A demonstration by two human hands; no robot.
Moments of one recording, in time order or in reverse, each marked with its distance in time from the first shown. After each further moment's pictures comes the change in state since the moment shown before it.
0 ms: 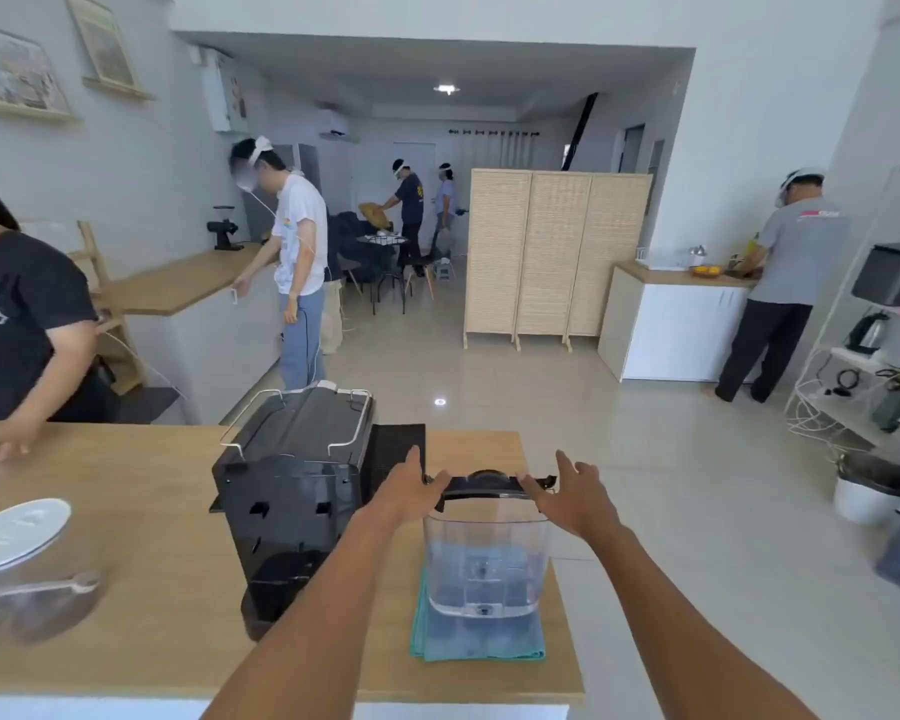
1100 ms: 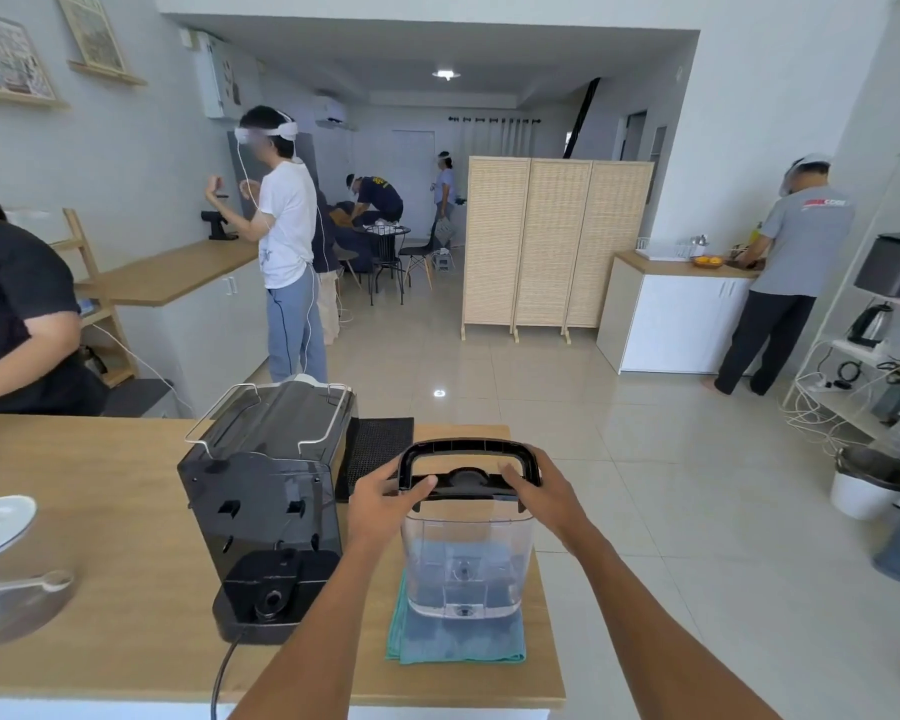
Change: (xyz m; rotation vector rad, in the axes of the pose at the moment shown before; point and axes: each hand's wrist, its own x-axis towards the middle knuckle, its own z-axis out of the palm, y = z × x) left_hand 0.013 -0.033 0.046 -0.521 0.360 0.142; right_hand 0.017 0.011 0.015 0.576 -0.038 -0.097
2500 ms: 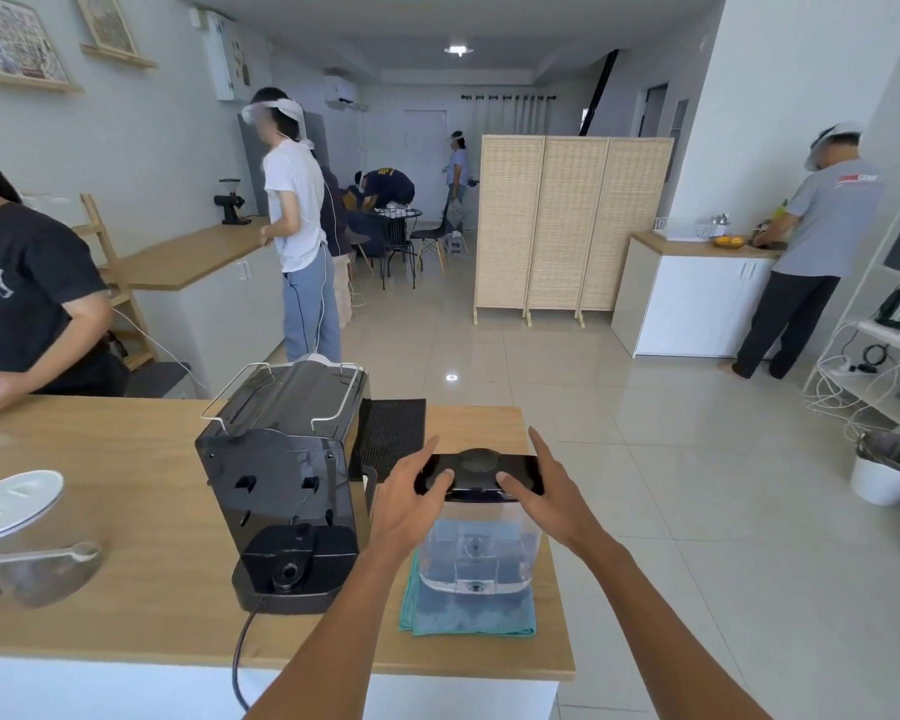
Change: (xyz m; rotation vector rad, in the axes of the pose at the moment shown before) left_hand -0.026 0.000 0.013 0.231 -0.084 0.013; right_hand -0.017 0.022 0.014 -0.031 -0.100 -0.108
